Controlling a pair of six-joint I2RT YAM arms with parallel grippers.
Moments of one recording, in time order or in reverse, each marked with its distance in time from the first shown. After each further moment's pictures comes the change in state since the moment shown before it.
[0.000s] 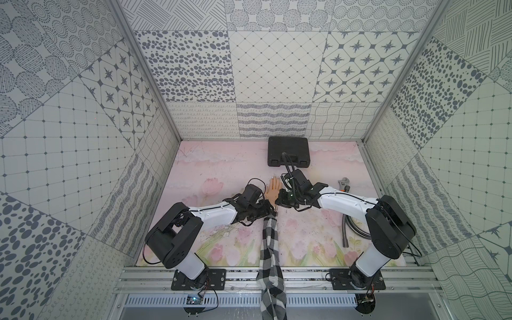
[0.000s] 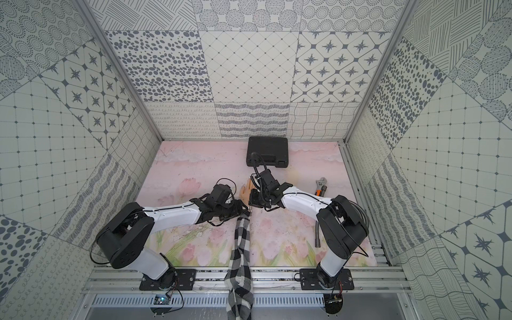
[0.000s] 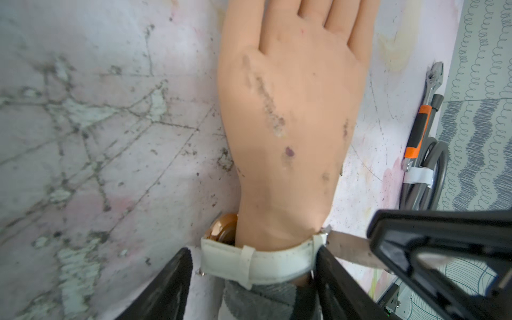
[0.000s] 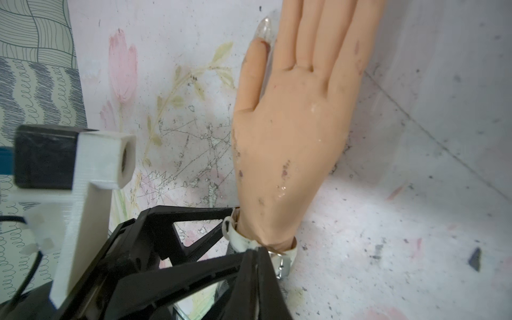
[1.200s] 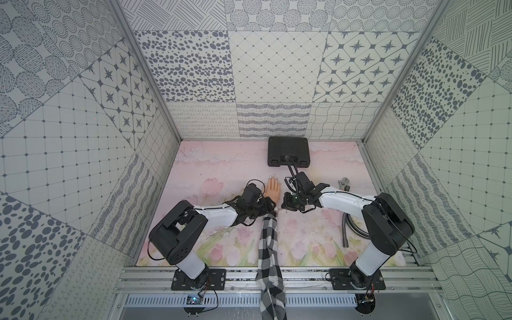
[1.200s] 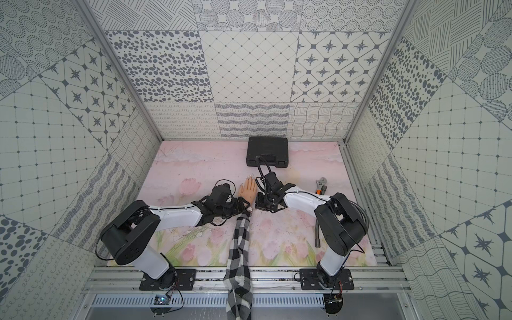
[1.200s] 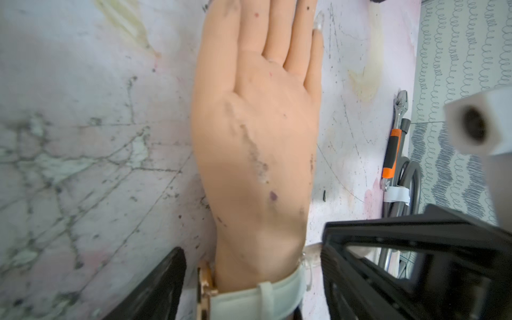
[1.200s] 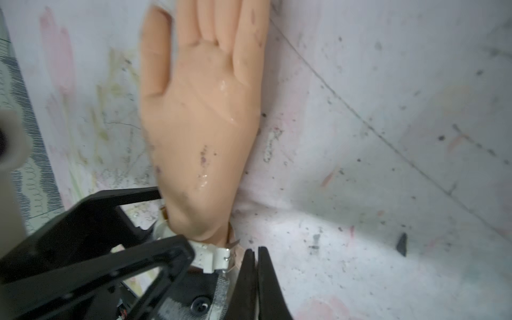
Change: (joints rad) left arm 0.000 0.023 -0.050 0.189 -0.033 -0.025; right arm -0.055 0.015 -0.014 -0.061 -0.012 -0.063
